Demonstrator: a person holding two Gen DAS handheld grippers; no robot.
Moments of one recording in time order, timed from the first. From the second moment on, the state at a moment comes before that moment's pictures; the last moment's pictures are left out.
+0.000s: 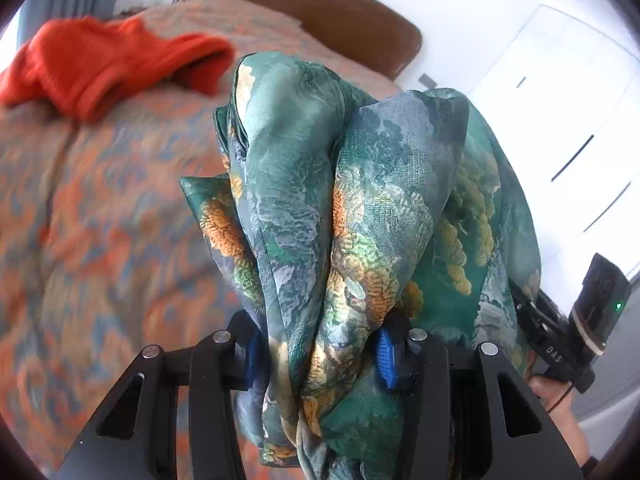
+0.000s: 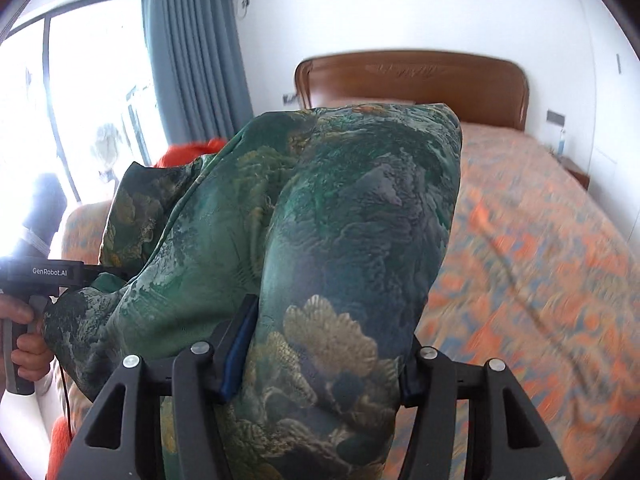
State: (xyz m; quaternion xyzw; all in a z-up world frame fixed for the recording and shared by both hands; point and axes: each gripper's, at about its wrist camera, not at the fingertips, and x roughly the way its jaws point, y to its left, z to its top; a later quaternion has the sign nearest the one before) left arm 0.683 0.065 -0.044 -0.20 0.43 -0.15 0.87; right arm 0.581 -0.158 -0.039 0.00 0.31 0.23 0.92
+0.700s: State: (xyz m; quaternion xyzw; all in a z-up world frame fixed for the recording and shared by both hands) left arm 0.844 0.040 -0.182 -0.24 0.48 -0.13 0.83; right arm 0.825 -0.256 -0.187 0.18 0.46 0.17 0.85
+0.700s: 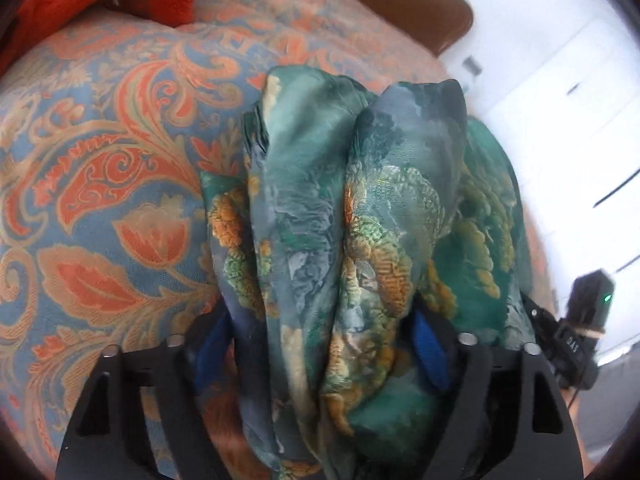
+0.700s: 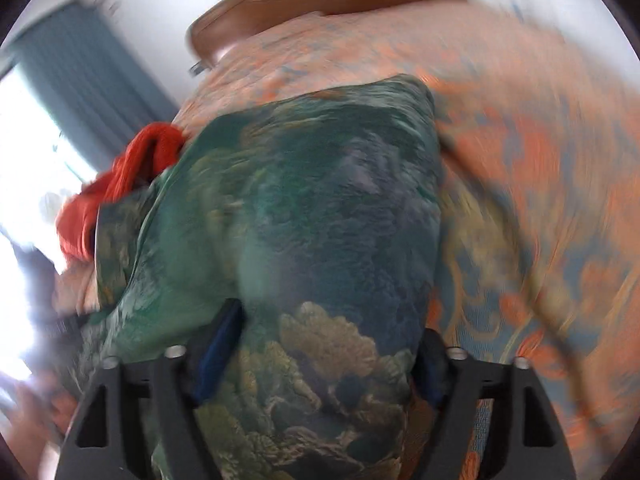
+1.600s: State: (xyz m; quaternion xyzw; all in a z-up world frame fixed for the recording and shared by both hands) left arm 0.569 -0.034 0.010 0.05 0.25 0.01 0.97; right arm 0.532 -0.241 0.005 -0.07 0.23 0.08 0.97
